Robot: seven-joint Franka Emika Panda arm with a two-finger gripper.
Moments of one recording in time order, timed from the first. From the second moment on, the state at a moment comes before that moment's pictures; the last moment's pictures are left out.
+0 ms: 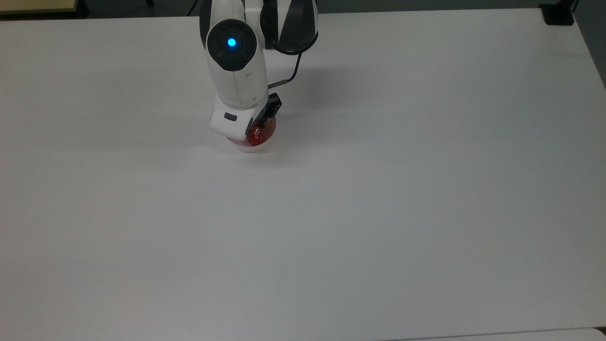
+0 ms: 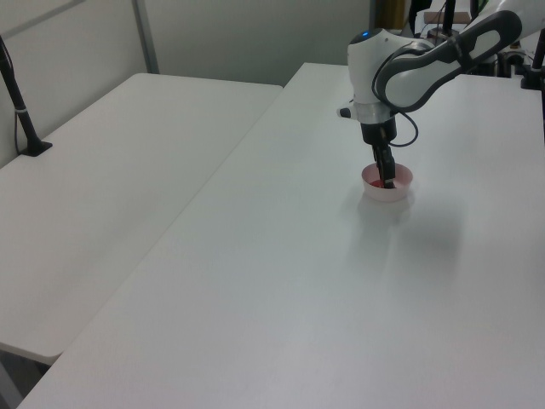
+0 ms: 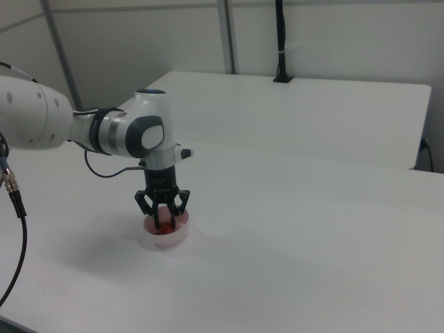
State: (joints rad) arm -0.08 0.35 0.11 -1.85 -0.07 2.01 -0.43
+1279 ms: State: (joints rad) arm -0.10 0.20 0.24 -1.83 -0.07 1.97 -0.36
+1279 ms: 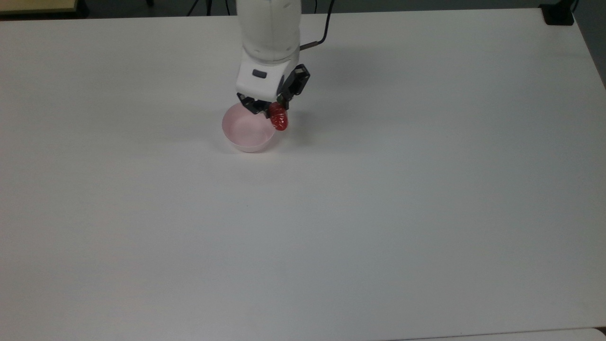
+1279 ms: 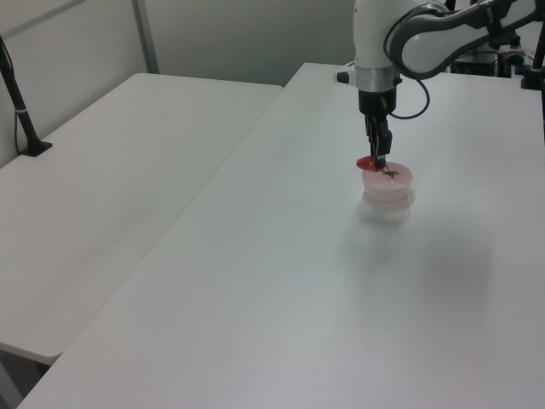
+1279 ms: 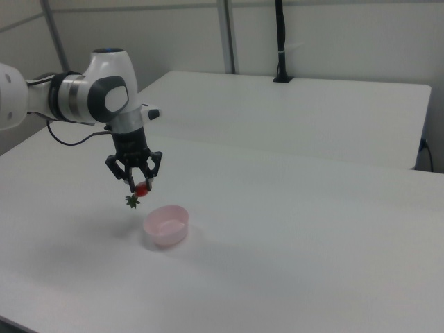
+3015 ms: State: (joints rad) arm -0.24 0.30 0.28 -1.74 -0.08 1.96 -0.39
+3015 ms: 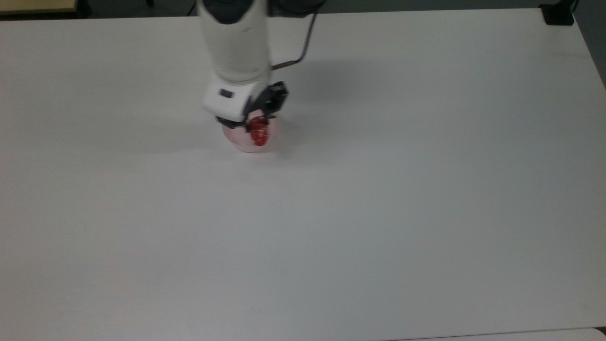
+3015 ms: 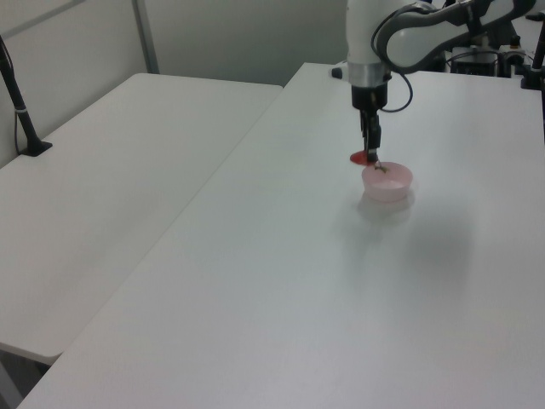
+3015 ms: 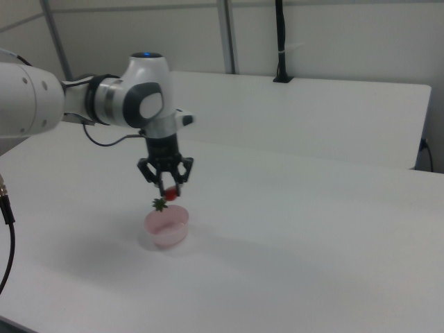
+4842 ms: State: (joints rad) arm -0.28 0.27 0.06 -1.56 0.04 1.81 -0.54
